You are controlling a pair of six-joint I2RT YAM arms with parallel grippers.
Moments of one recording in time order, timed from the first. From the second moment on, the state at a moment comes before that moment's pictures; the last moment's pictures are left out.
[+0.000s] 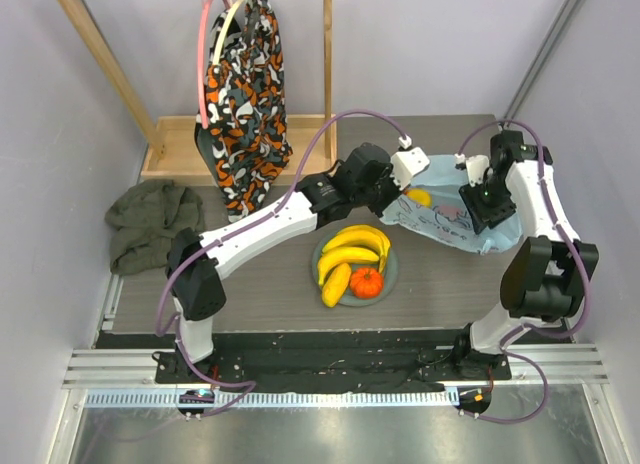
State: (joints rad) left arm -0.97 1.88 1.80 -0.42 0.01 0.16; right arm -0.15 1.59 1.41 -1.13 -0.01 -0.51
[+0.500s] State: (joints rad) left arm -0.90 1.83 1.77 -0.41 0.13 -0.10; right arm -0.11 1.40 1.70 -1.30 -0.44 -0.69
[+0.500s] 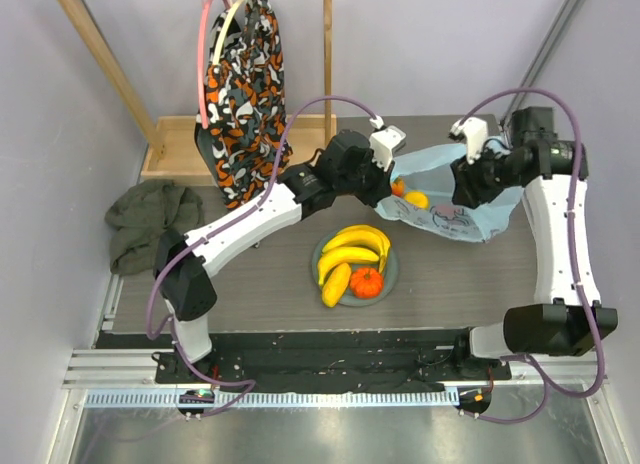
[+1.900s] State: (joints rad) left arm -0.77 1.91 1.78 -0.37 0.49 -0.22; right arm 0.13 1.81 1.43 -0.62 -0.32 -0.15
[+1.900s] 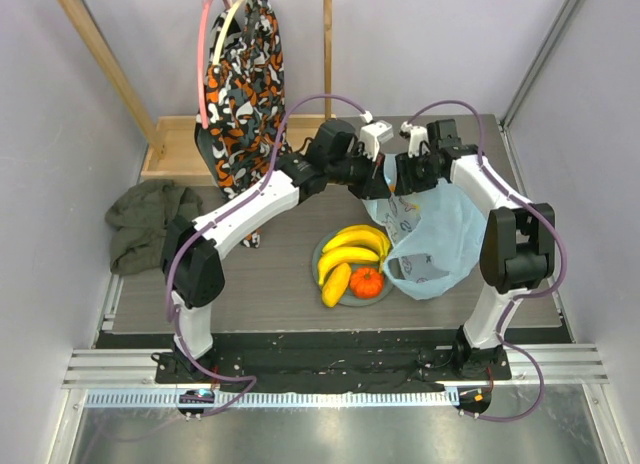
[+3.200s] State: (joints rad) left arm -0.83 2.03 1.99 -0.31 0.53 -0.27; right arm -0.34 1.22 1.24 -0.92 -0.65 -0.58
